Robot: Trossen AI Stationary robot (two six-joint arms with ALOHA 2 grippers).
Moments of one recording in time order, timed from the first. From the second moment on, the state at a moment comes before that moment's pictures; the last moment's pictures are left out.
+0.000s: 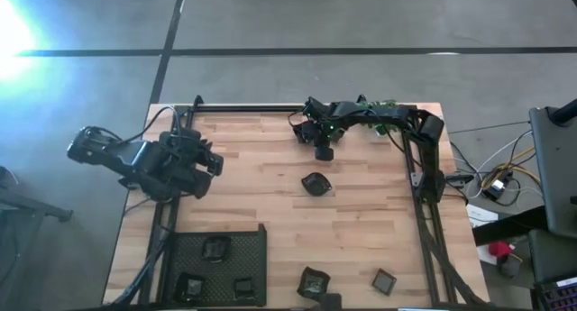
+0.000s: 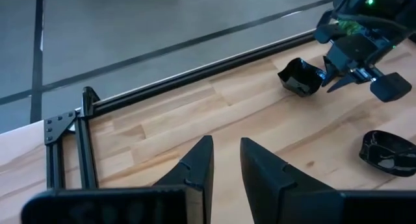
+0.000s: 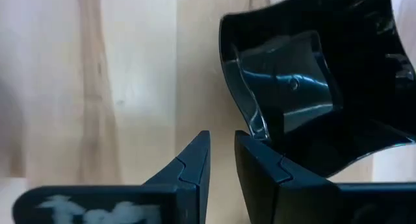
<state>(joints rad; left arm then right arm) -0.33 1.11 1.31 -1.56 -0.93 -1.41 -0.51 2.00 1.39 -0.63 -0.11 -0.50</state>
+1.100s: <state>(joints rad) -0.32 1.11 1.31 -1.56 -0.93 -1.43 -0.52 2.01 1.38 -0.57 -0.07 -0.58</state>
